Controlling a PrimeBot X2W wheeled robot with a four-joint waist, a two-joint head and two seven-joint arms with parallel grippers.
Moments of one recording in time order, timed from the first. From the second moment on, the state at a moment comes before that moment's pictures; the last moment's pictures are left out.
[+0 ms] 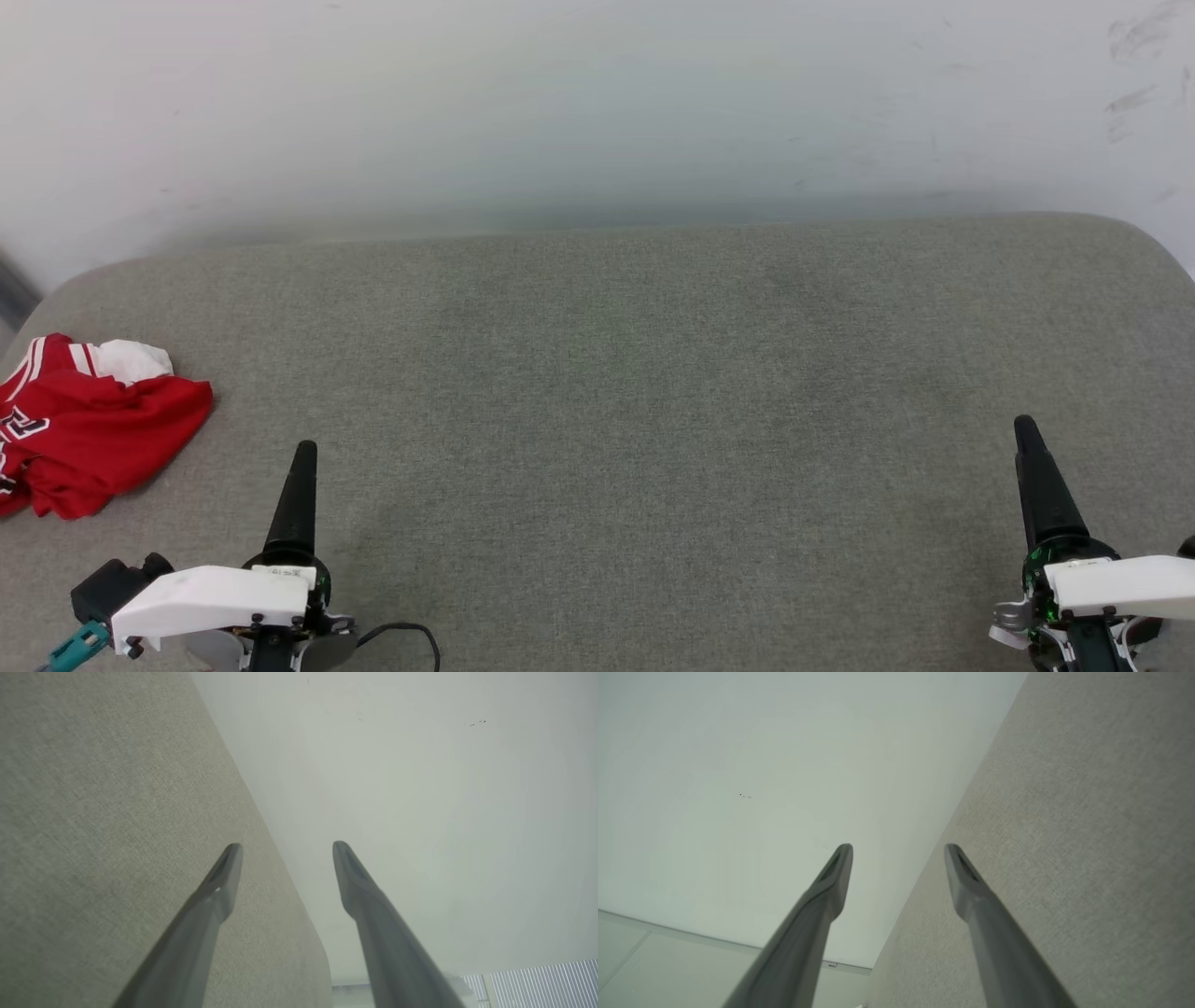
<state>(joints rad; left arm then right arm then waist) -0.05 0.05 0.11 0.14 -1.28 -0.05 0.00 -0.05 -0.05 -0.12 0.19 1.26 0.13 0.00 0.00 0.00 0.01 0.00</state>
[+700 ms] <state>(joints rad) 0.00 0.05 0.05 0.06 -0.90 0.05 -0.07 -0.01 -0.05 -0.06 0.08 0.82 0.13 -0.07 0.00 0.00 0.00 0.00</state>
